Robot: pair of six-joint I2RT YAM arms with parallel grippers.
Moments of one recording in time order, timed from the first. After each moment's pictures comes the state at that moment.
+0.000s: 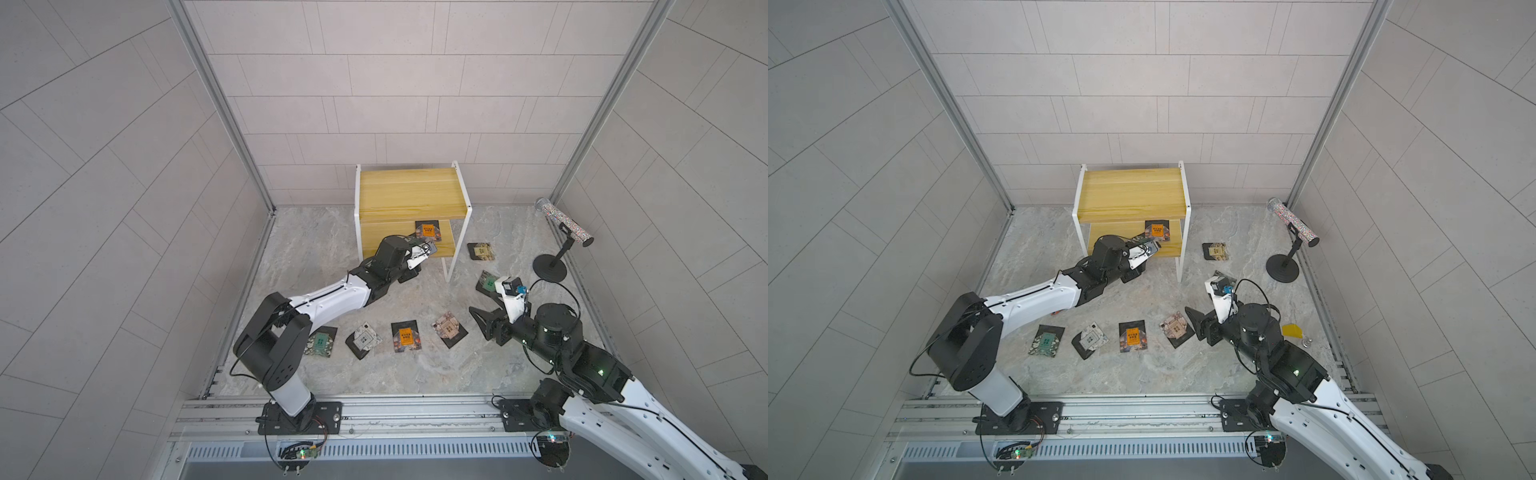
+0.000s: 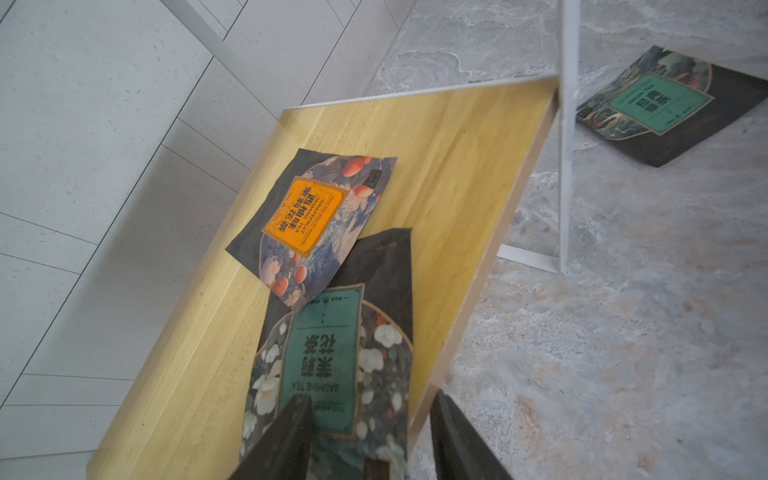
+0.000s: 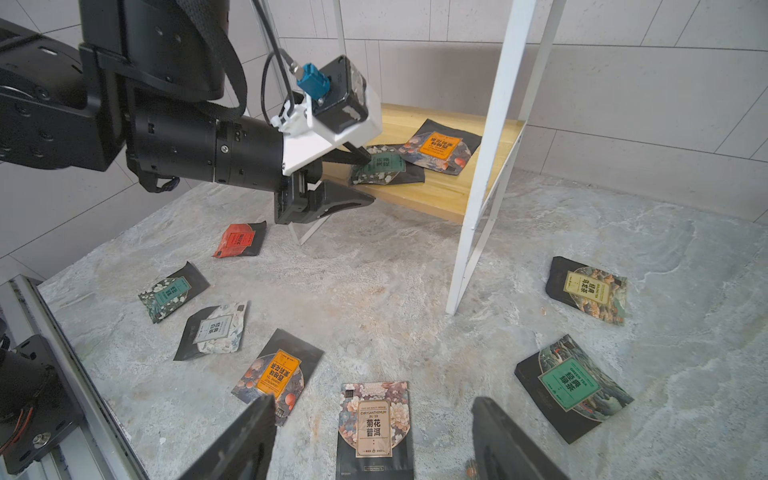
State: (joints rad) left arm -0.66 1.64 1.06 0.07 -0.09 0.63; right arm 0.69 0.49 0.60 -0.47 0.09 0.16
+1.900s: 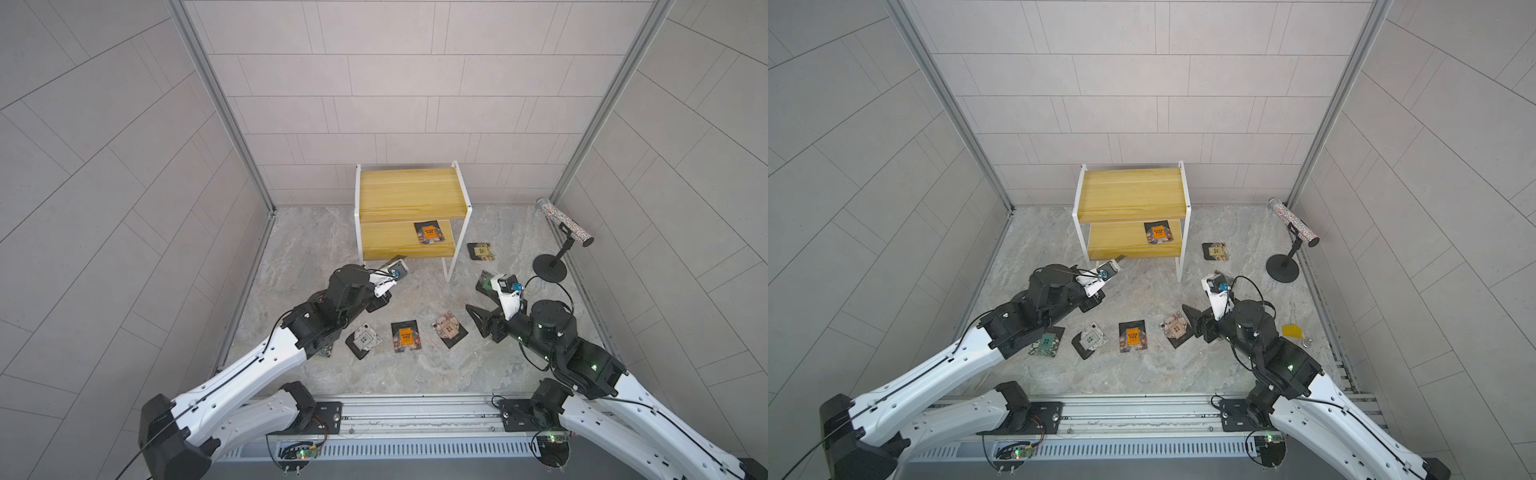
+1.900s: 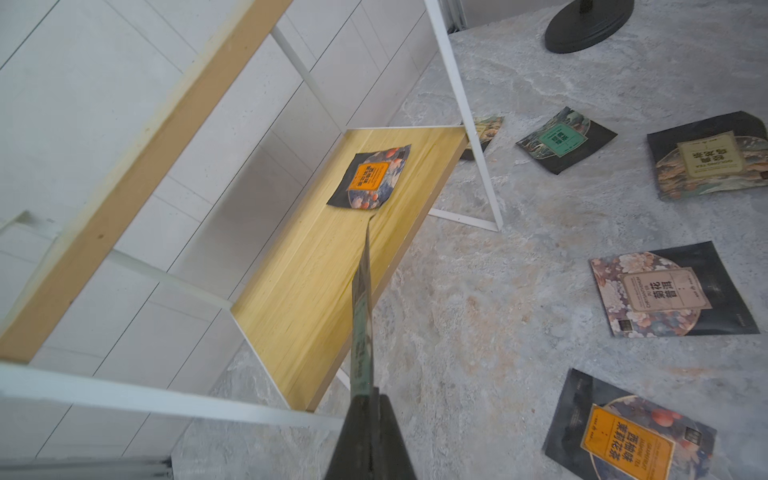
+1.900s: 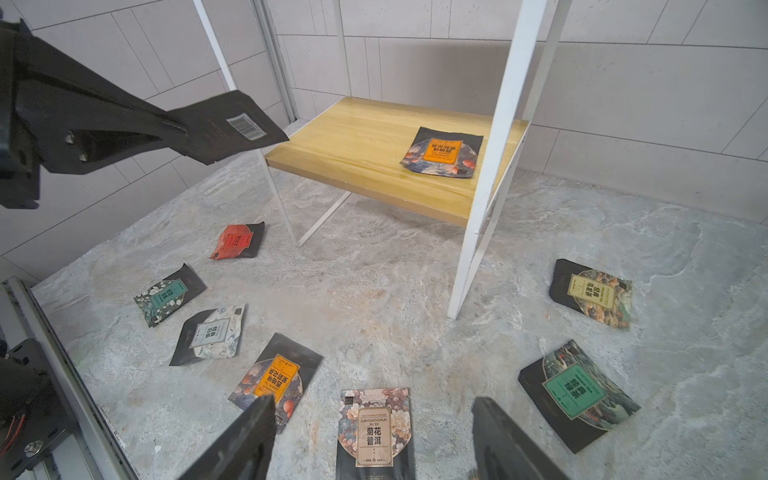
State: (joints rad) left arm -0.77 0.95 0.85 -0.34 -0.25 0.52; right arm 0.69 0.54 0.60 -0.42 0.08 0.16
